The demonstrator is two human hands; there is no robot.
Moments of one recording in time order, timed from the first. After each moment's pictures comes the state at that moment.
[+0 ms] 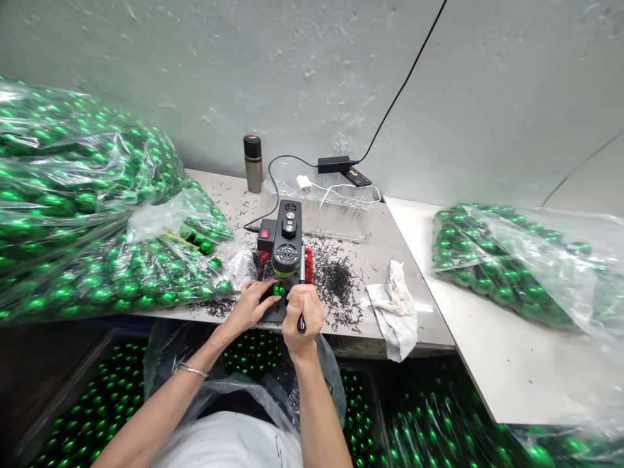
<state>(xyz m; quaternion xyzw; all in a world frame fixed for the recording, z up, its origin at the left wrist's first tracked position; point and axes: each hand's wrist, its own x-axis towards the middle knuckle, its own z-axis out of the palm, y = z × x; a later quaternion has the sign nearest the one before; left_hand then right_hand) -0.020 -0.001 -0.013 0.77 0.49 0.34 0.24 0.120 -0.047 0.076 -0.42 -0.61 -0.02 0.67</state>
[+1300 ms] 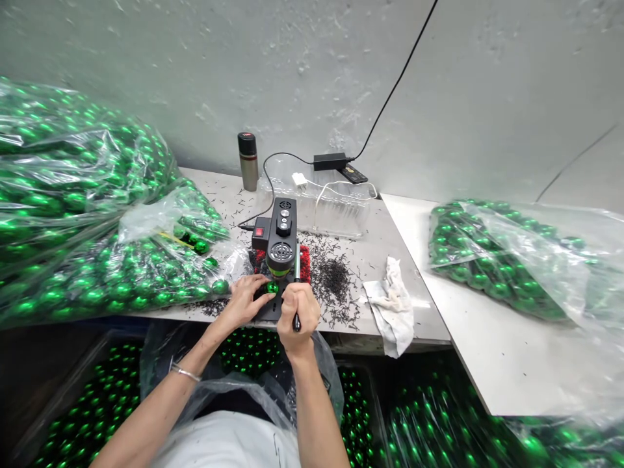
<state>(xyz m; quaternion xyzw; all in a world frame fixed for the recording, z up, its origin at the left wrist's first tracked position) -0.025 0.005 -0.008 0.76 0.53 0.31 0.22 0.120 -0.047 0.077 -0.42 -0.61 0.00 0.67</state>
